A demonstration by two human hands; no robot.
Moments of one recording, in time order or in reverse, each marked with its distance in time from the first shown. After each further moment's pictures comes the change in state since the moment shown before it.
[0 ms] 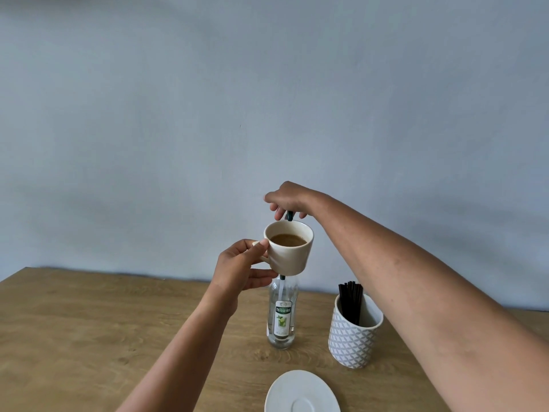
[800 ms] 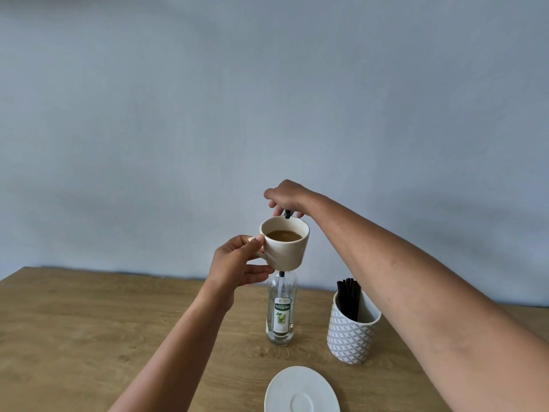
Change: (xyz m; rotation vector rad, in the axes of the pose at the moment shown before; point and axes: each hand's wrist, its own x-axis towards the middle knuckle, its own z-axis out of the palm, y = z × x) left_hand 0.000 0.002 -0.005 0.005 0.006 0.020; right_hand 0.000 0.001 0.006 0.095 0.050 0.007
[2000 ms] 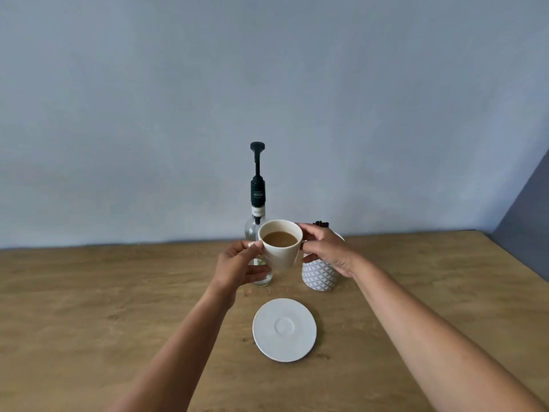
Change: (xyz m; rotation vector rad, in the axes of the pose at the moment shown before) left_hand -0.041 -0.093 0.003 0.011 -0.125 -0.160; right_hand -0.147 0.177 0.092 0.672 0.013 -0.075
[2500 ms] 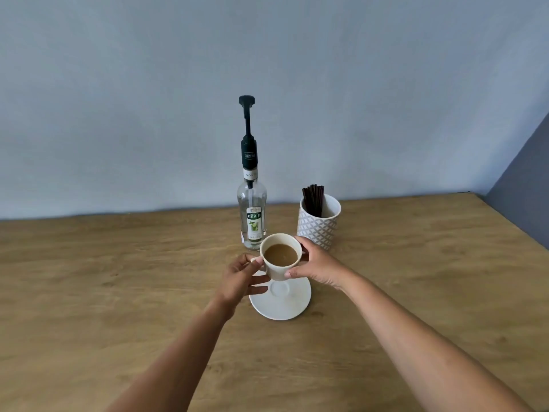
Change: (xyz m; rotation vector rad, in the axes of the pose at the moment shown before) left_hand -0.016 -0.102 -0.016 0.087 -0.090 -0.142; right_hand -0.036 0.100 0.035 -0.125 -0.019 0.117
